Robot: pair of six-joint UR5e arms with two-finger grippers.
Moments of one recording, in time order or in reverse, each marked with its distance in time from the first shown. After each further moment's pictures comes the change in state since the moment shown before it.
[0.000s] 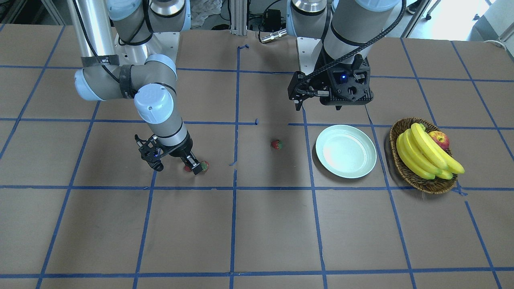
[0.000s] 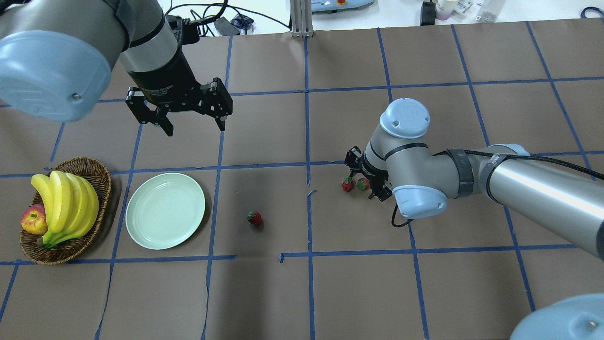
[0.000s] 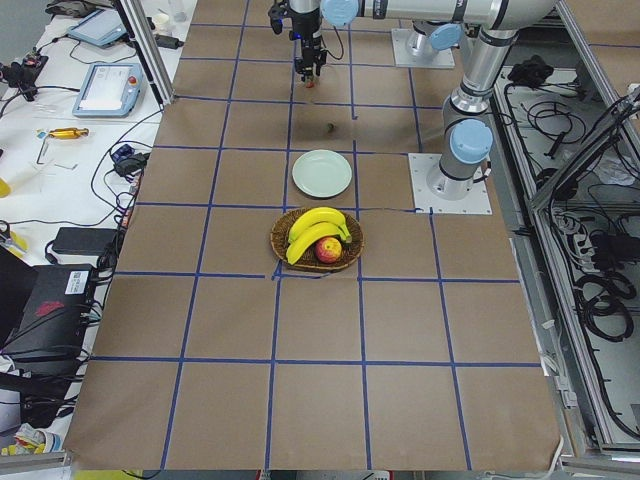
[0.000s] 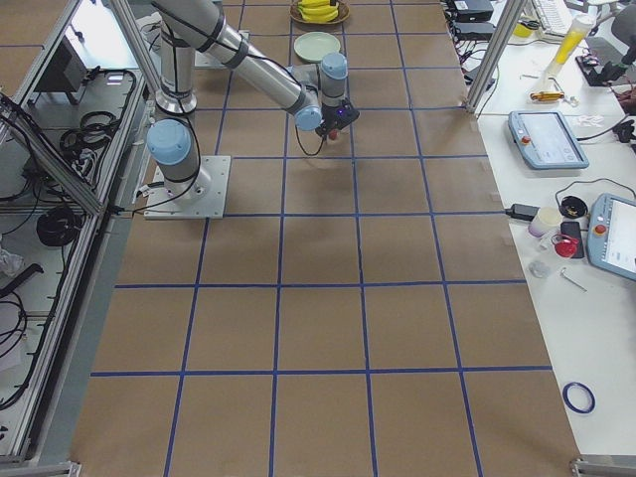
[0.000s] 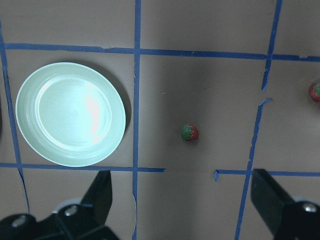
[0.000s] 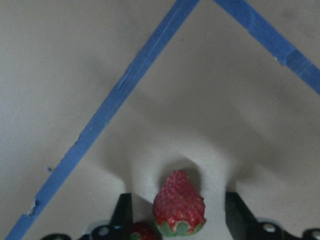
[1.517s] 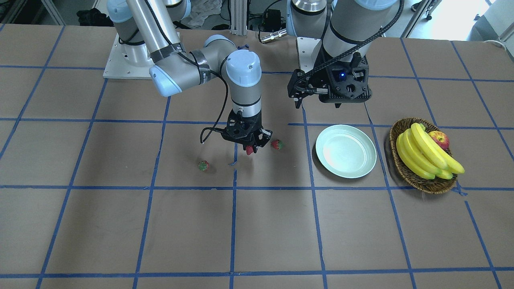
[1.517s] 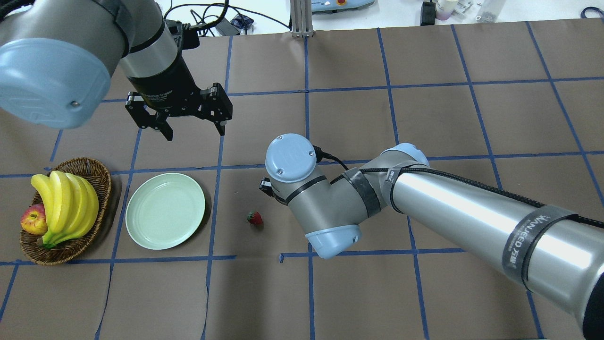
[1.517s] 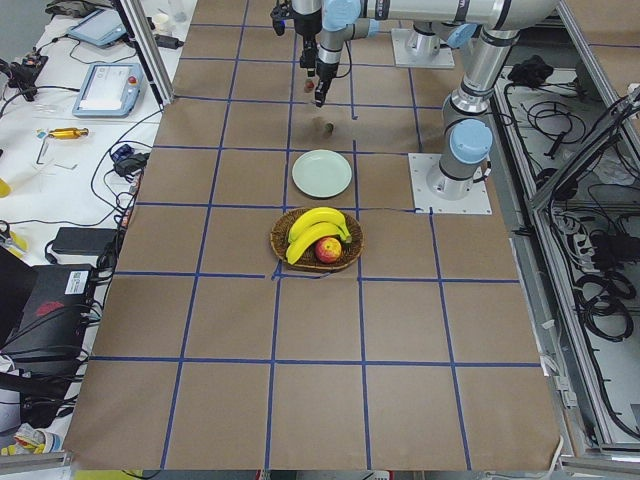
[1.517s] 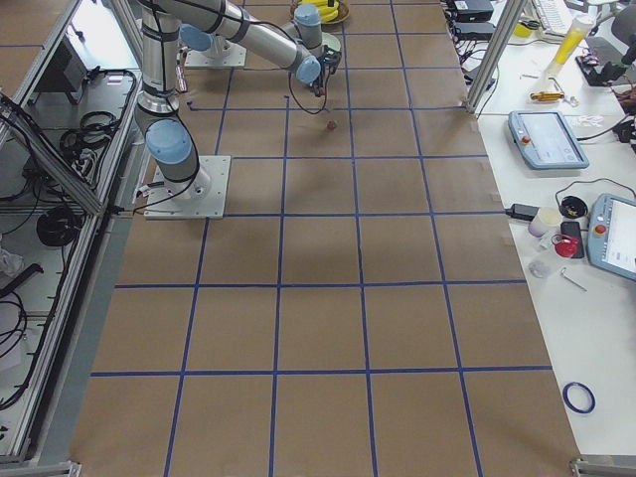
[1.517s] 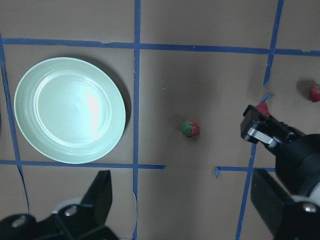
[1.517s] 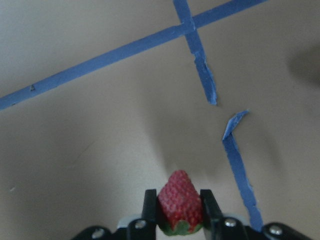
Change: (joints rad) left arm -0.001 0.014 -0.019 0.000 0.000 0.003; right arm 0.401 0.055 -0.142 -0.029 -0.112 -0.152
